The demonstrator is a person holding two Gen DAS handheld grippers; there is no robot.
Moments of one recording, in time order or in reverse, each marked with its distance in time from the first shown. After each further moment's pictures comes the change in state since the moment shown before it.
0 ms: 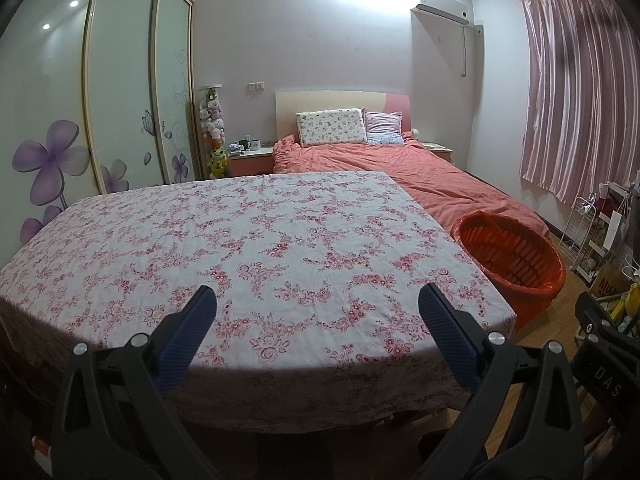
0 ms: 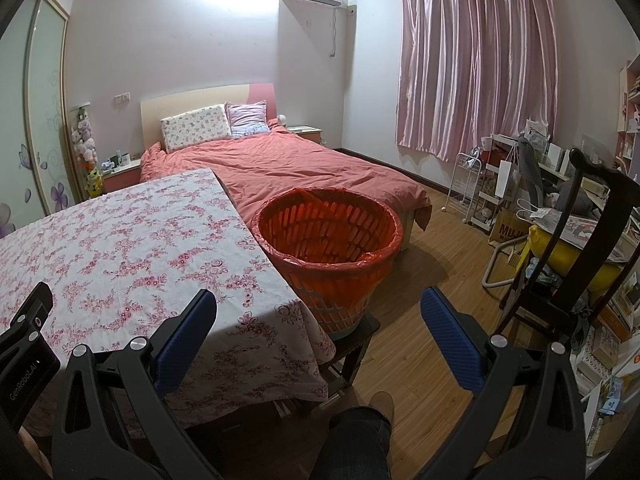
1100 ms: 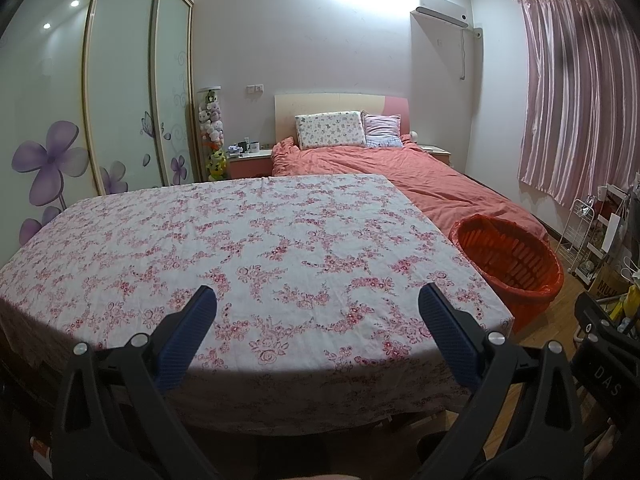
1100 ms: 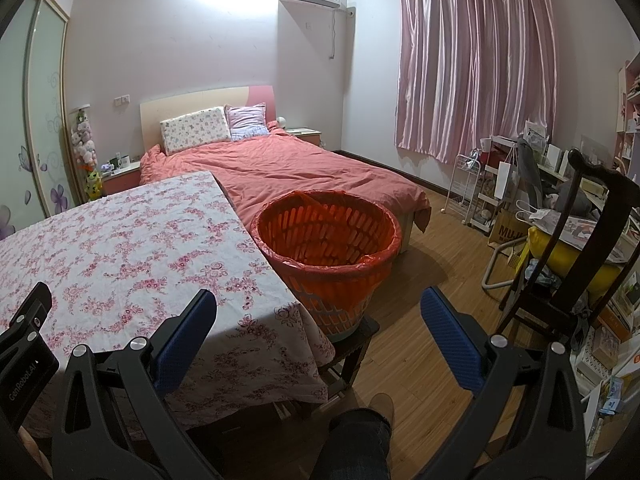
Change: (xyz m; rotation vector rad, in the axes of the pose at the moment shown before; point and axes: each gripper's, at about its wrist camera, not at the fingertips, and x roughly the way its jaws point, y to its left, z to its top) left arm -0.001 -0.001 0.004 0.000 -0.008 -0.006; right arm 0.000 0.000 -0.001 0.002 -0.004 0.000
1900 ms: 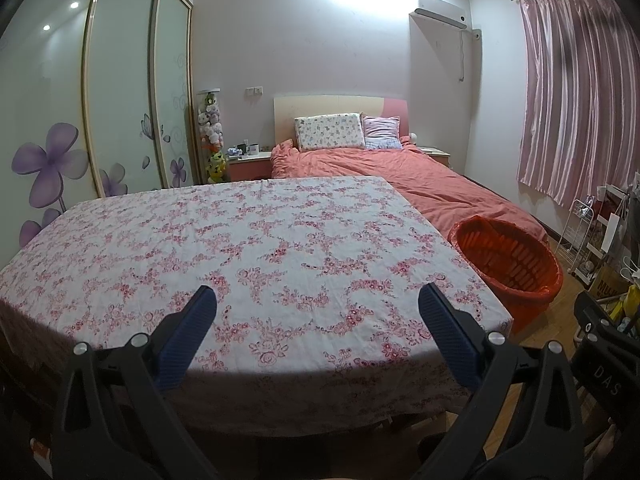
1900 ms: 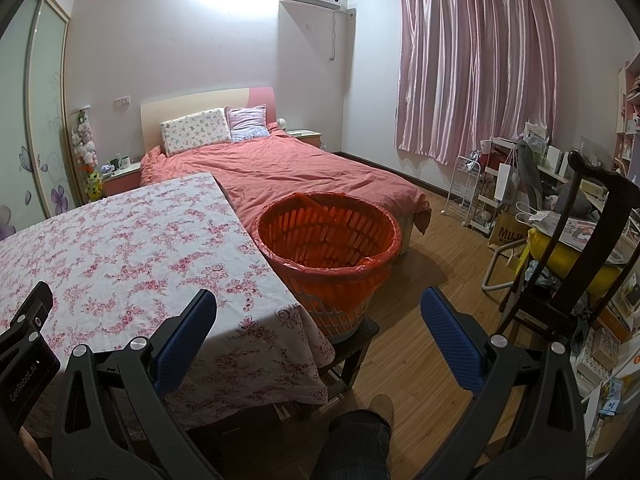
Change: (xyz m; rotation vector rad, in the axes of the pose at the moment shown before) left arm -0.001 -0.001 0.002 0.003 -0.006 -0.001; right arm 0.000 0.001 -0.001 0.000 -0.004 0.001
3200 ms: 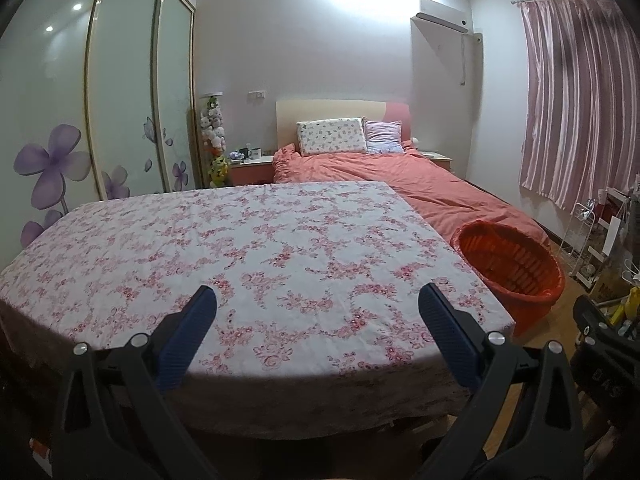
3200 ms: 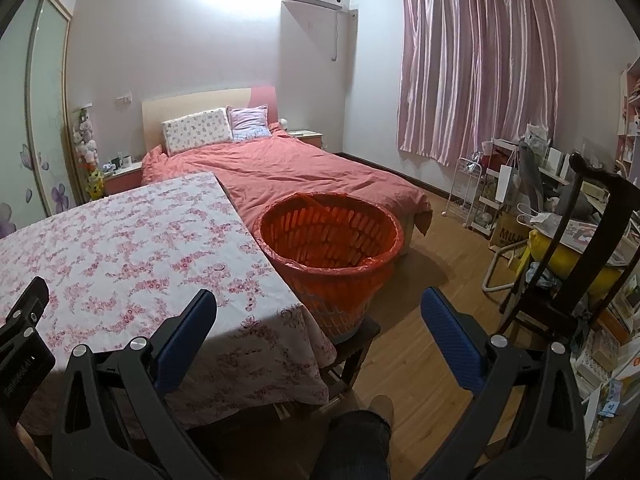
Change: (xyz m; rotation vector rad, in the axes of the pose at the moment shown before) left arm -0.001 0.004 0.002 -0.004 -0.011 0.005; right arm 0.000 0.002 0.000 -0.005 -0.001 0.002
